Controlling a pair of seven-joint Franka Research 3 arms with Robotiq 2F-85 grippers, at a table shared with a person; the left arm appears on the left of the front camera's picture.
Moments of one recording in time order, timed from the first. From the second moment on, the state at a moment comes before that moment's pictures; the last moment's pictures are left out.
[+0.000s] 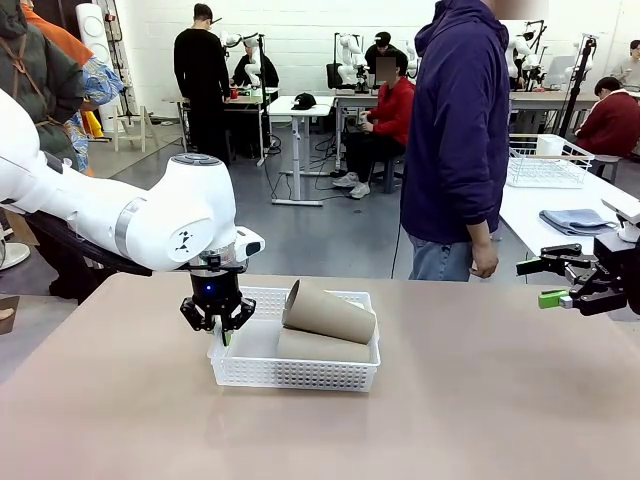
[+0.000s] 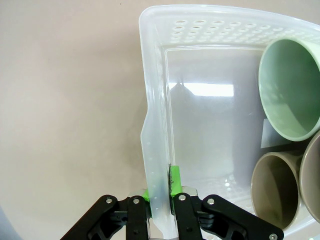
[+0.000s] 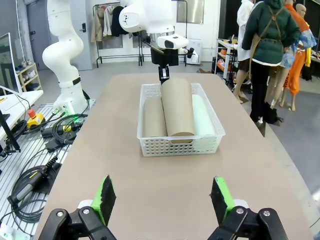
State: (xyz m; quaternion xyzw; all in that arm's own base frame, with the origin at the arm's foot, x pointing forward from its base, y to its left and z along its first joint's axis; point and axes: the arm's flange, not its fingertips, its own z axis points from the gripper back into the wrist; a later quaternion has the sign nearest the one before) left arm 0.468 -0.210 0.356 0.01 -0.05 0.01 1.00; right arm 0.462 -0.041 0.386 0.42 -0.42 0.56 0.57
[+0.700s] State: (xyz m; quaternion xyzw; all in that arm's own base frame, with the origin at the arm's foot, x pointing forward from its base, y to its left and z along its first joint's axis) left arm 0.468 -0.210 0.356 0.01 -0.05 0.01 1.00; right arm 0.462 -0.044 0.386 0.43 -0.42 0.55 0.58
